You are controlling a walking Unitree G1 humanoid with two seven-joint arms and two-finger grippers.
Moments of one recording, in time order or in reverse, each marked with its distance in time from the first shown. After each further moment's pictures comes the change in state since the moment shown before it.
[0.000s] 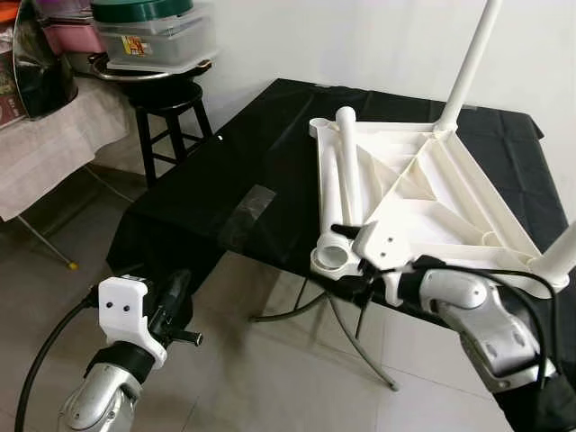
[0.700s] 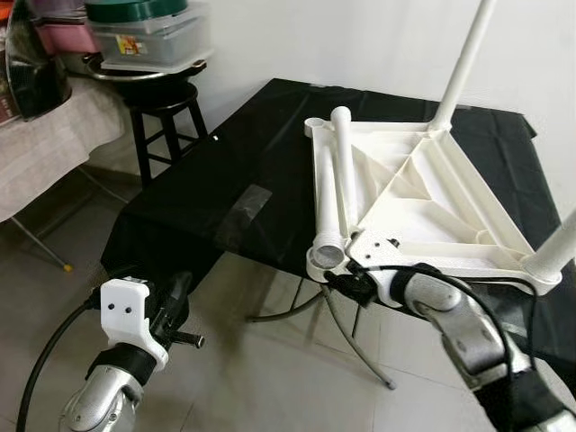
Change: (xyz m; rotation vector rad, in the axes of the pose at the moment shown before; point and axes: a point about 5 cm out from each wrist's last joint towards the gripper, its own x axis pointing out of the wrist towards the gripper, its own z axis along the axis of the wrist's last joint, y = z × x) left arm -0.001 -0.001 -0.001 0.000 0.004 -0.005; right arm 0.025 -0.009 -0.027 0.085 0.182 -0.280
